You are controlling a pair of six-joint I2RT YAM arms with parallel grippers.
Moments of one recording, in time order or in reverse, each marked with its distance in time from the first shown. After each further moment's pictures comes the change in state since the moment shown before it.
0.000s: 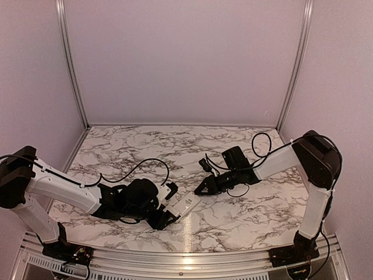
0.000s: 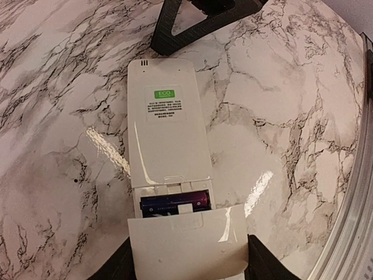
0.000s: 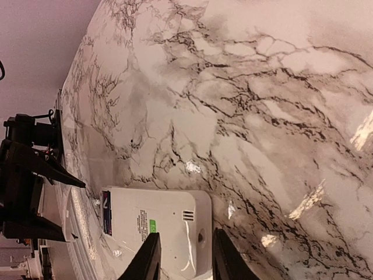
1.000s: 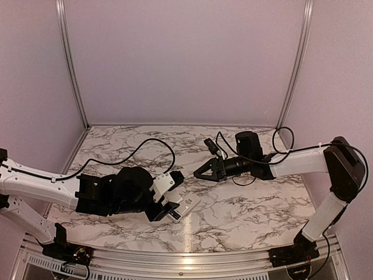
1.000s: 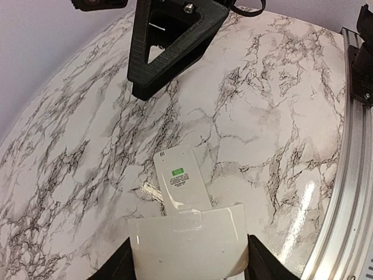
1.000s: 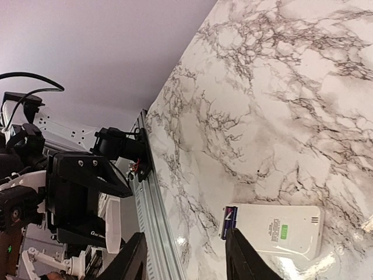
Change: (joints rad) left arm -0.117 -0.198 0.159 -0.198 -0.243 0.343; right arm 0.009 -0.261 -0.054 0.177 -0.205 0.274
